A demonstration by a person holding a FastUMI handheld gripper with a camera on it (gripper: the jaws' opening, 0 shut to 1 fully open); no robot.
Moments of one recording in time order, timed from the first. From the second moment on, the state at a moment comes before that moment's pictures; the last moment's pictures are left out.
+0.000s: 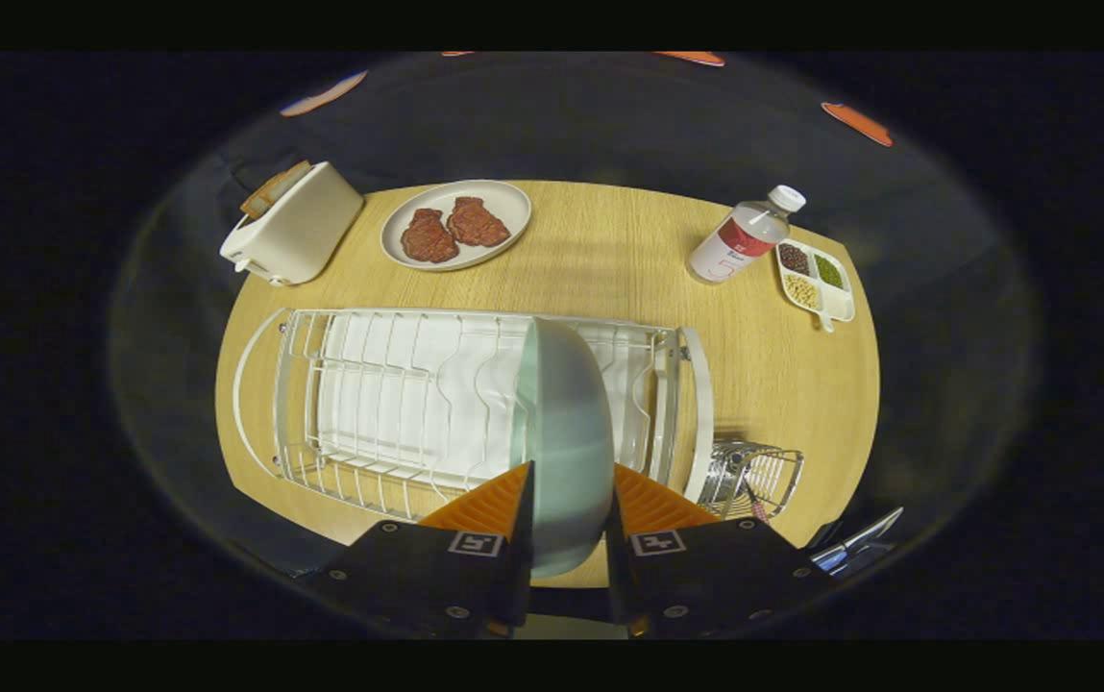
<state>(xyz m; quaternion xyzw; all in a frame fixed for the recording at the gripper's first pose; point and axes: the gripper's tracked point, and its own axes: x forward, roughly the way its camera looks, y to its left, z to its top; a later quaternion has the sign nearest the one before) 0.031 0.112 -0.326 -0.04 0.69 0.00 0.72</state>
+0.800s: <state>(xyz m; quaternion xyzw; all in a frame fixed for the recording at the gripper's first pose) 0.035 0.069 -0.280 -0.10 0.63 -0.10 0.77</state>
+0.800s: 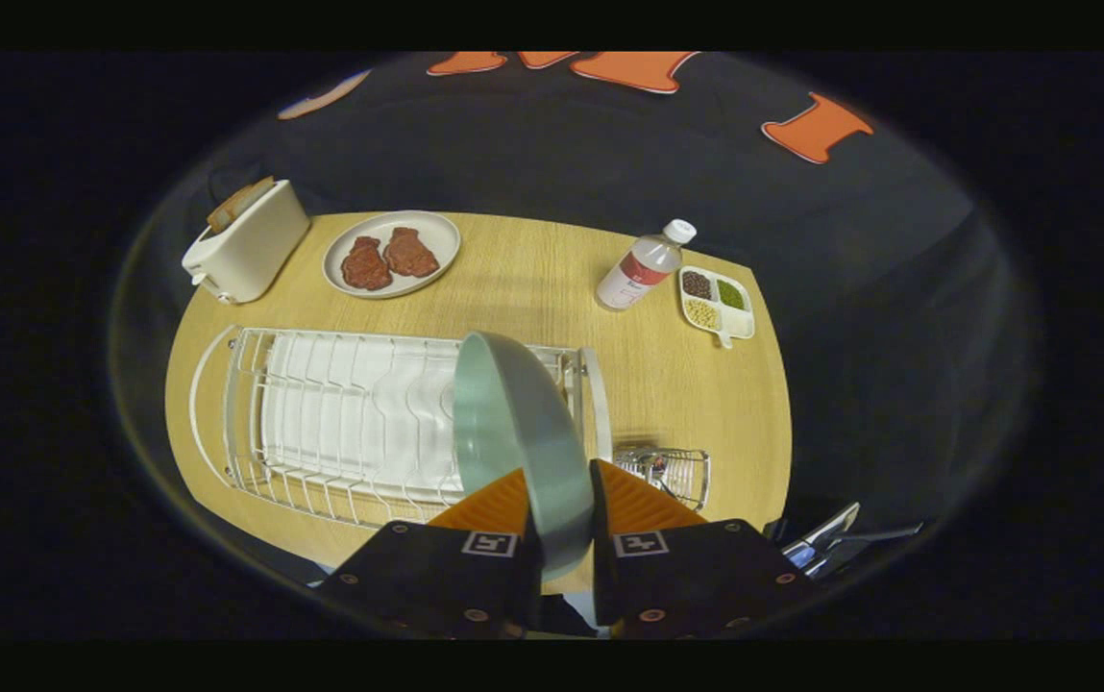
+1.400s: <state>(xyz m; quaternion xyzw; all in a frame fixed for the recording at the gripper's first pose) -0.063 0.060 -0.264 0.06 0.63 -0.04 0.77</state>
